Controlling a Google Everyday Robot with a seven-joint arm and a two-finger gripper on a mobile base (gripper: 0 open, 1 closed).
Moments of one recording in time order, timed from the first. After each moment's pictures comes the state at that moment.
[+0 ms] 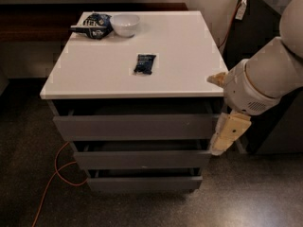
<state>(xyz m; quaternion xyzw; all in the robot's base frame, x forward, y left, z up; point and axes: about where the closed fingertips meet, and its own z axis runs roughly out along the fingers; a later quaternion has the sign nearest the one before) 0.448 -0.155 0.880 -0.65 0.73 0.03 0.23</state>
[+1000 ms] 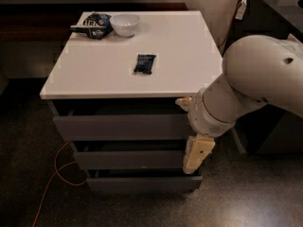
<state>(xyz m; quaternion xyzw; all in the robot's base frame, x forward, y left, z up) 0.443 -0.095 0.814 -0.70 0.68 0.04 0.21</state>
